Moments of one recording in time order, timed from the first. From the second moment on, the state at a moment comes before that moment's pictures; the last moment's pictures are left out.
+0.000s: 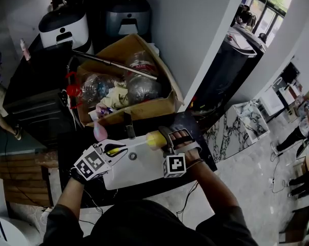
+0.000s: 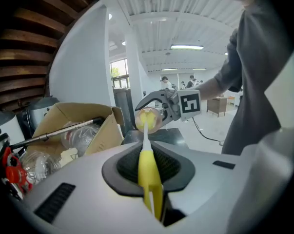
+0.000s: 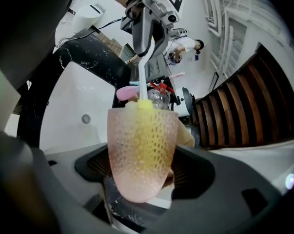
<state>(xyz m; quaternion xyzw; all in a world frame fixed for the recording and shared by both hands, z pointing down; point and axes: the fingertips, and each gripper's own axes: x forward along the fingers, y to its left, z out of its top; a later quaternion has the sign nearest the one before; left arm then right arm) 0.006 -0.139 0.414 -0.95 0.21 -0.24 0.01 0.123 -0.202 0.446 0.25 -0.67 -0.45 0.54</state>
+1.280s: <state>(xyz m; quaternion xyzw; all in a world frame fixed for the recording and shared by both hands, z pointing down) -0.019 -0.133 0.425 -0.95 0.20 -0.24 -0.01 0.125 -0.203 0.468 0.22 -0.70 -0.40 0.55</state>
